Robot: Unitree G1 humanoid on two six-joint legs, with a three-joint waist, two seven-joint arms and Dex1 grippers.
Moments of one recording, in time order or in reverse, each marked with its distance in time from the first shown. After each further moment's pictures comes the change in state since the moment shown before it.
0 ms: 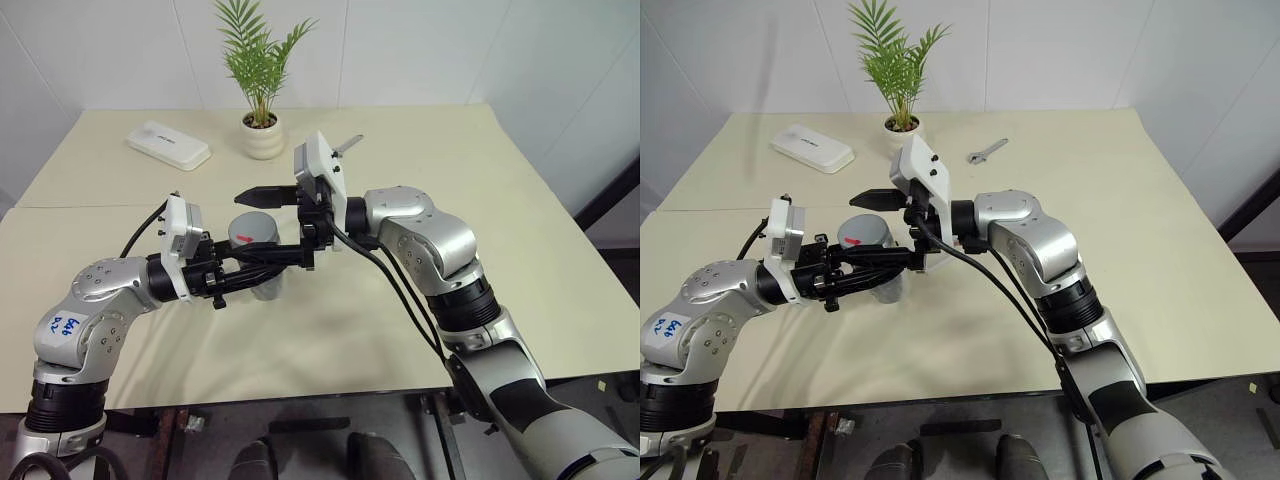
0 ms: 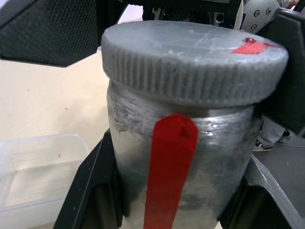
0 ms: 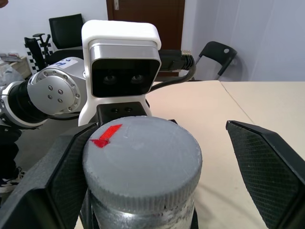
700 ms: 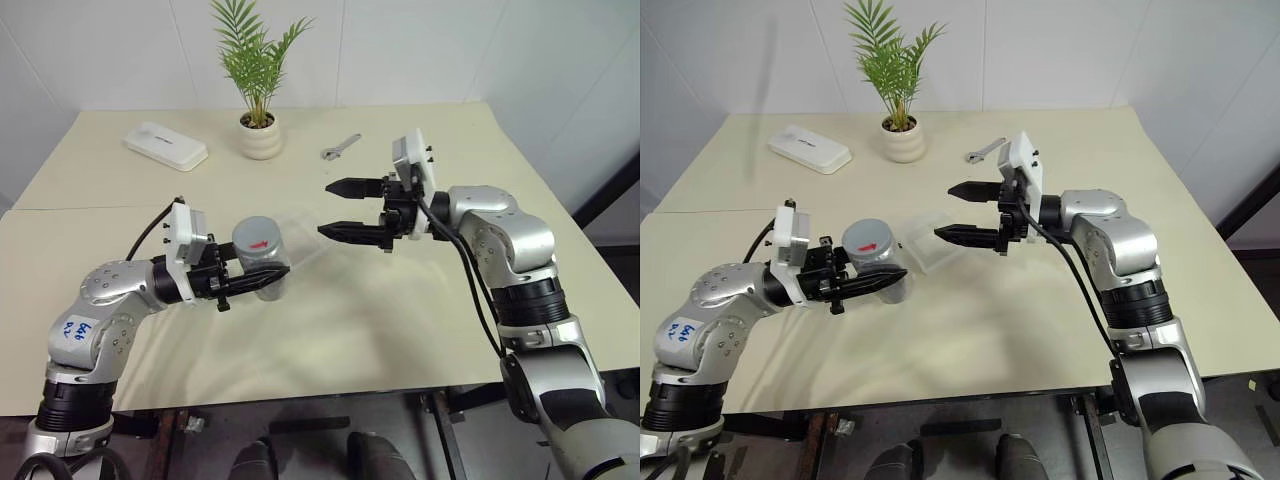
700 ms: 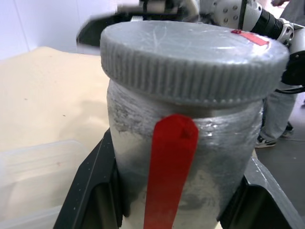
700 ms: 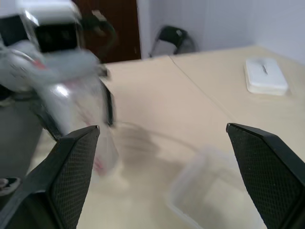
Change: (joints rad) left arm -0.006 -0.044 -0.055 0.056 0.052 -0.095 -0.038; right arm 0.094 -0.255 -0.167 0.025 0.056 -0.011 0.124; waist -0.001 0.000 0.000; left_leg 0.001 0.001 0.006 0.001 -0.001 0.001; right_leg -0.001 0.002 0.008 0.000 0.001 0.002
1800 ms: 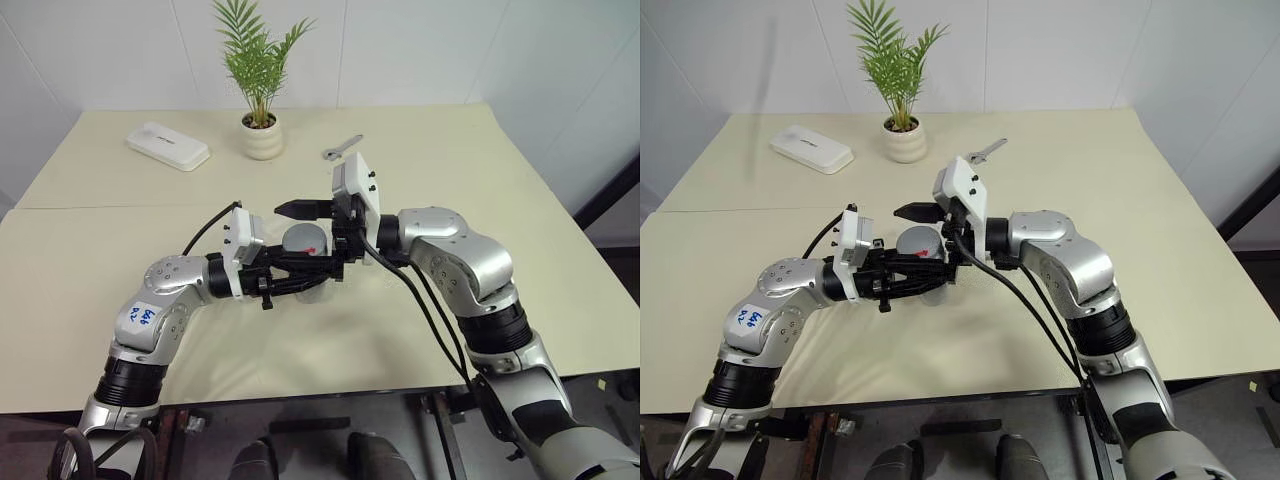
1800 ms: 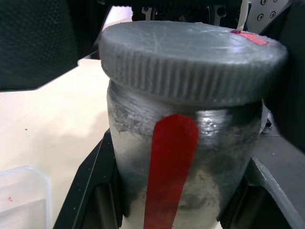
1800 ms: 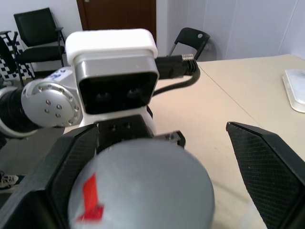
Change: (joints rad) left arm -0.112 -0.129 -0.145 0.089 0.111 -0.044 0.001; right arm 0.057 0.127 0.127 -0.184 -0.030 0.061 -0.183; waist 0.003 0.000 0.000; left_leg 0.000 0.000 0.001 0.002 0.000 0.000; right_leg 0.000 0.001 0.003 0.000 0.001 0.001
